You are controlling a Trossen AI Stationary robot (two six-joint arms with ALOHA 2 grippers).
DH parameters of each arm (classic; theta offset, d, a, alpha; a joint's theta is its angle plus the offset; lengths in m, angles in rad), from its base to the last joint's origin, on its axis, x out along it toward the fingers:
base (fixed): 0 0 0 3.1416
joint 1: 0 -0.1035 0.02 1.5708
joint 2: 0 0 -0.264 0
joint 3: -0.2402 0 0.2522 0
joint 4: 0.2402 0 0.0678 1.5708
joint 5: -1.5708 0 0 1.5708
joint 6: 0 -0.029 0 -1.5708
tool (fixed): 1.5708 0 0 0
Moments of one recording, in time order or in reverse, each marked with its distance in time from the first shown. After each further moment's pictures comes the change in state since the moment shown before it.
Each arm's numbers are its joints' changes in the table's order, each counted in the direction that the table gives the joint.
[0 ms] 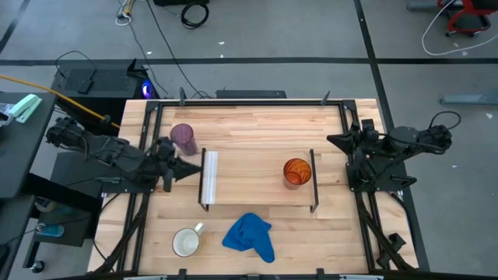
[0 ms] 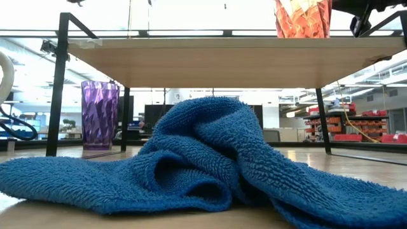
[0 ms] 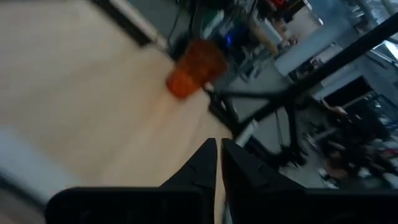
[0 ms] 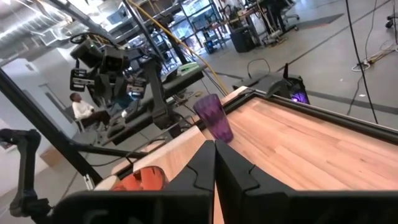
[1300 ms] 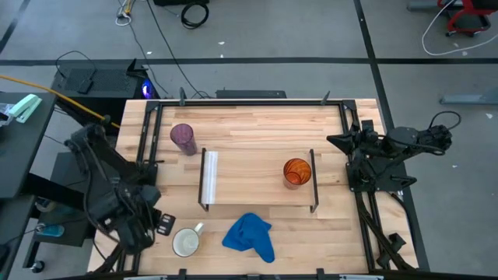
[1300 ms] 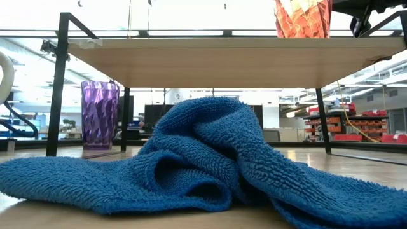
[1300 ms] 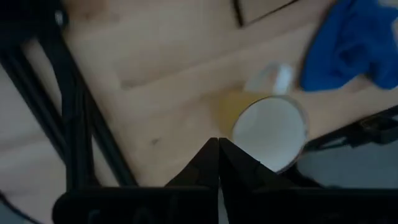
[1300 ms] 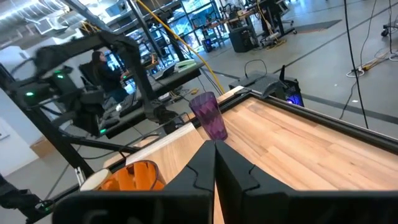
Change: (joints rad) left arm 0.508 0.637 -0.597 1.118 -0.277 1.289; right arm 0.000 -0.001 0.000 0.017 0.000 0.044
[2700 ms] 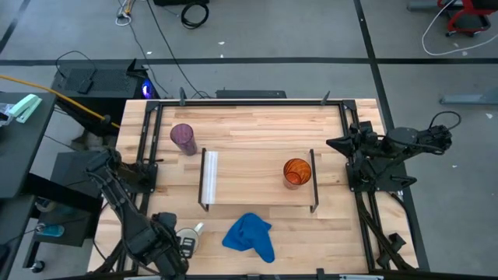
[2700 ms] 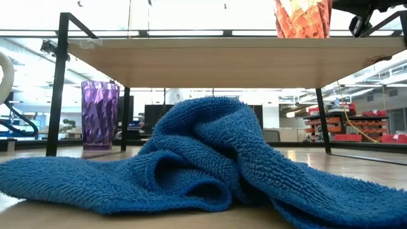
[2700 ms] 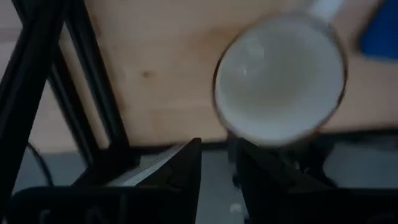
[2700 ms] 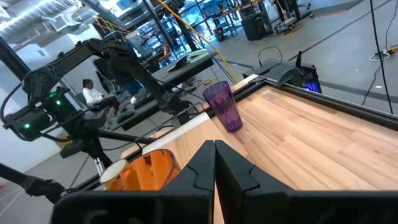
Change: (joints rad) left arm -0.086 0.350 -0.205 -0.035 -0.282 0.105; right arm 0.000 0.000 0.000 0.014 0.071 -0.052
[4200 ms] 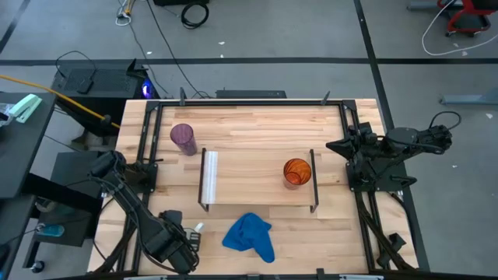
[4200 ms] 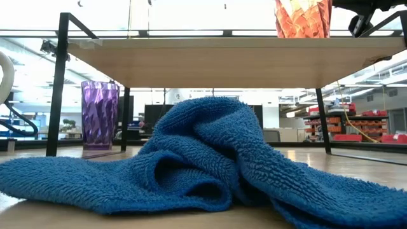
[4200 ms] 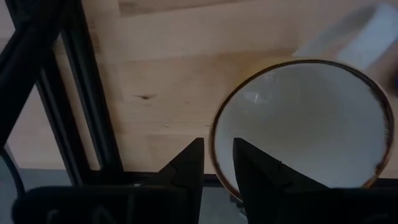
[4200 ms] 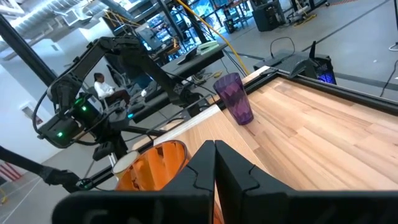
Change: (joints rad) left arm -0.038 0.032 0.130 -0.071 -0.008 0.005; right arm 0.000 0.000 0.000 0.008 0.053 -0.018
